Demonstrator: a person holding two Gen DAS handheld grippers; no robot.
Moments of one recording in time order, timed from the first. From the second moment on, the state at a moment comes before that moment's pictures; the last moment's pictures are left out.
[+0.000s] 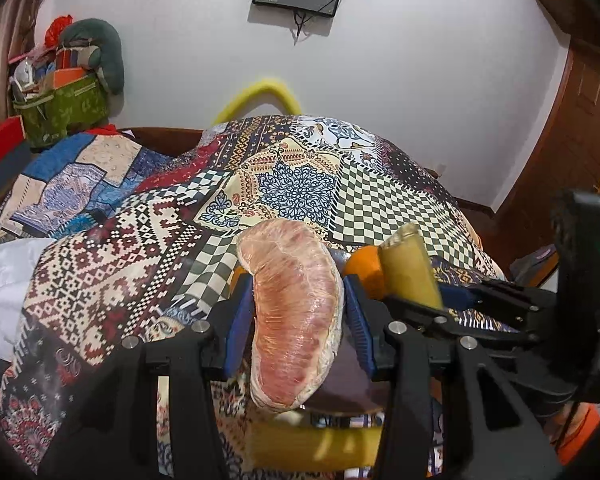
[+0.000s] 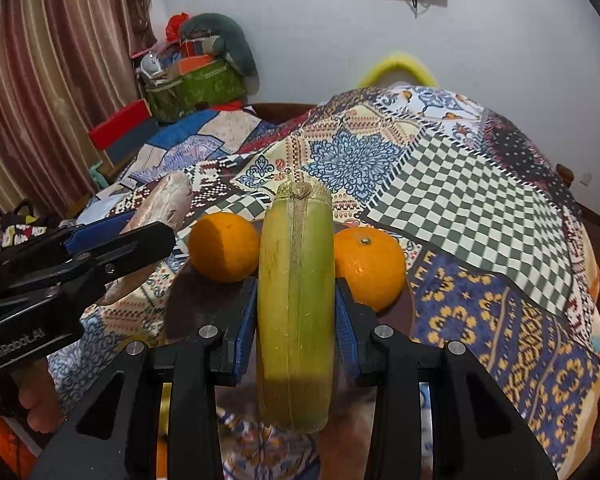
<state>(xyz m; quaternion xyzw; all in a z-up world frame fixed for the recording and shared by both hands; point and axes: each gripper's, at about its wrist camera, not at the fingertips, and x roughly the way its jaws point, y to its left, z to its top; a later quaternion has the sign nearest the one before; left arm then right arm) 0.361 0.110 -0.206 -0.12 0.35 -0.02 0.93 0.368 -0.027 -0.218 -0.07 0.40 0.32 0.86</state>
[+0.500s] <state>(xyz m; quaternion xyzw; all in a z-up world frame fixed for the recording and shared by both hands) 0.392 0.117 -0.231 -0.13 0.38 0.00 0.91 0.384 -0.011 -0.233 -0.09 0.42 0.33 0.84</state>
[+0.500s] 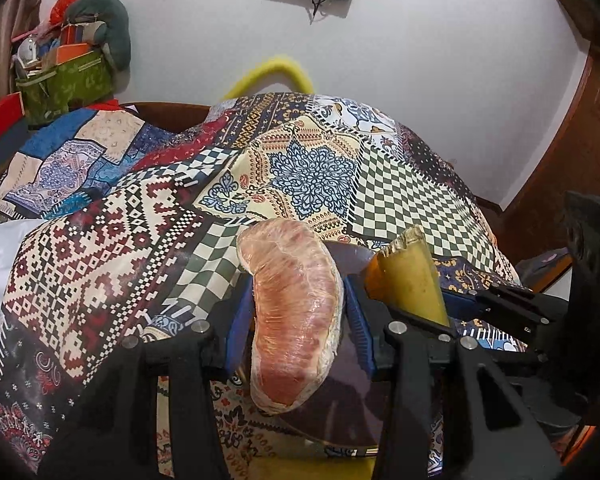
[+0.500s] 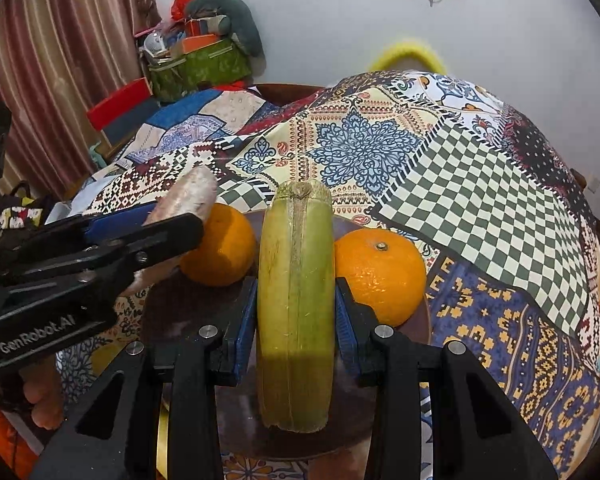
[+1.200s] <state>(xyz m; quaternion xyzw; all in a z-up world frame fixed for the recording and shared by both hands) 0.363 0.108 -0.213 -0.11 0.38 -0.01 0.92 0.364 -0.034 -0.217 -0.07 0.42 0.32 0.85</state>
